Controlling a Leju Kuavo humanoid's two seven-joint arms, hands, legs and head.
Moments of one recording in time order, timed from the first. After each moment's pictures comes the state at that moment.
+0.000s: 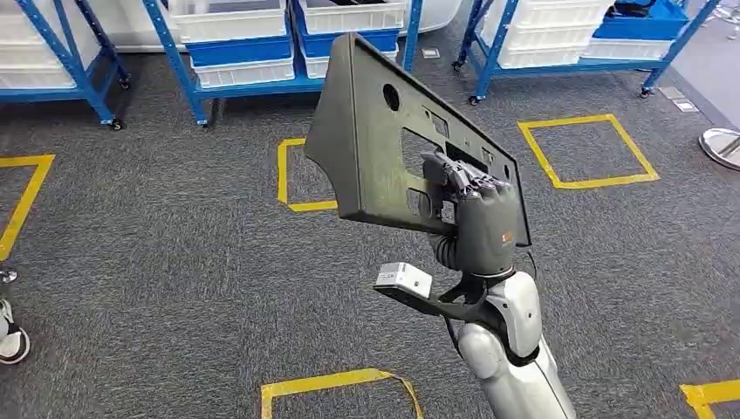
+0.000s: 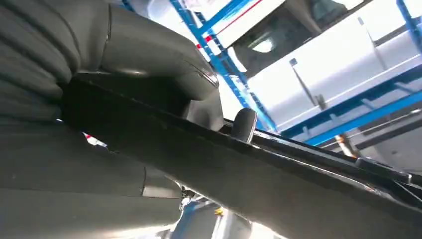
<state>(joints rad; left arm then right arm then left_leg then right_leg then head) -0.01 -0.34 0.75 -0.27 -1.54 0.32 0.04 -0.20 0.04 0.41 -1.77 1.06 -0.44 -0.04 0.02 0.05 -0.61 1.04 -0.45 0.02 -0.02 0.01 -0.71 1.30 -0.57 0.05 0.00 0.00</state>
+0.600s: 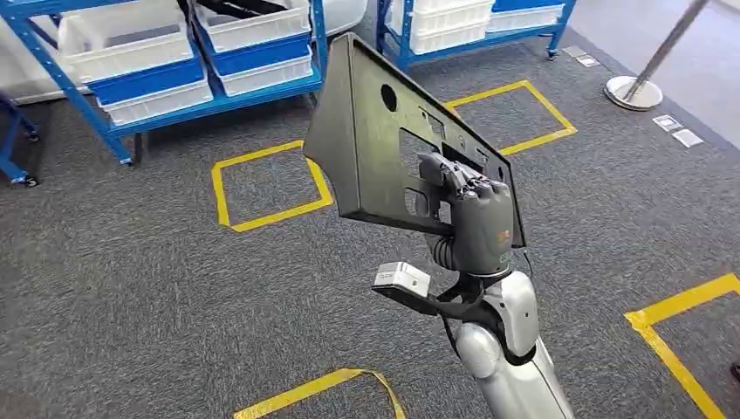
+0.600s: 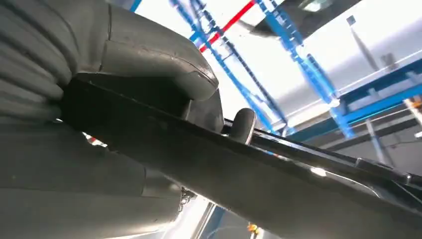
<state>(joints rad) -0.02 -0.34 0.76 -0.27 -1.54 0.32 0.04 -0.20 0.05 0.41 -1.77 1.06 -0.44 -0.04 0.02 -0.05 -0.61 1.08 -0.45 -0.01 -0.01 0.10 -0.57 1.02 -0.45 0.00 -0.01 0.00</state>
